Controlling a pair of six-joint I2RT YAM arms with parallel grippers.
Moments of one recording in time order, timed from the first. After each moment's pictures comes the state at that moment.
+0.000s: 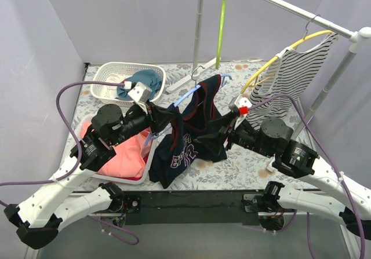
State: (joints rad) left arm -0.77 0.82 1.05 -0.27 0.15 -0.28; right arm 1.05 0.78 0.98 -0.25 -0.05 0.20
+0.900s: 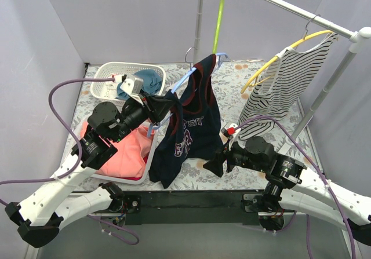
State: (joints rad) left arm -0.77 0.86 1.07 -0.12 0.05 -0.33; right arm 1.05 0.61 0.58 -0.34 -0.11 0.37
